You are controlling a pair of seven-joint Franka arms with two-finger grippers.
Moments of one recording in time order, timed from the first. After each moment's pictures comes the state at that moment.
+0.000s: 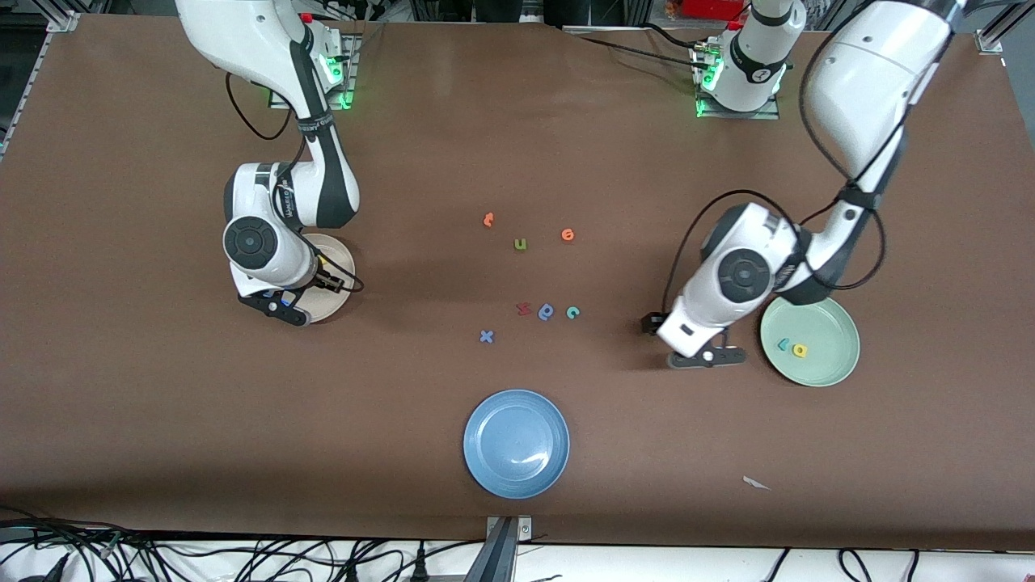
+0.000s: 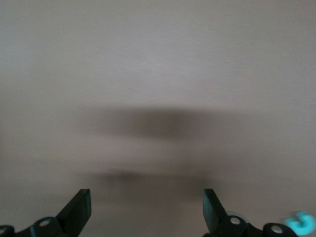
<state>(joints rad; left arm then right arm) 0.00 0.70 -0.45 -1.67 0.32 2.23 -0.72 0.85 0.52 -0.61 -1.98 0.27 2.18 0.47</state>
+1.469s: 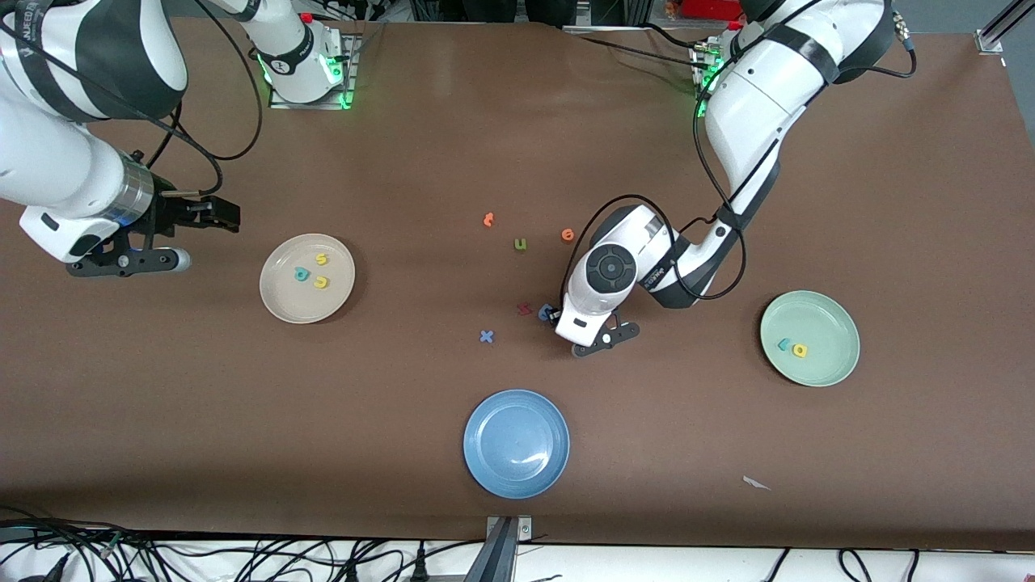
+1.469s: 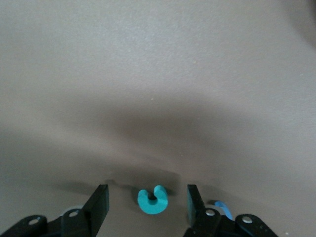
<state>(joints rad) -0.25 0.89 -0.41 -1.45 0.26 2.20 -1.10 0.24 0.14 -0.11 -1.65 0.00 1.67 0.03</state>
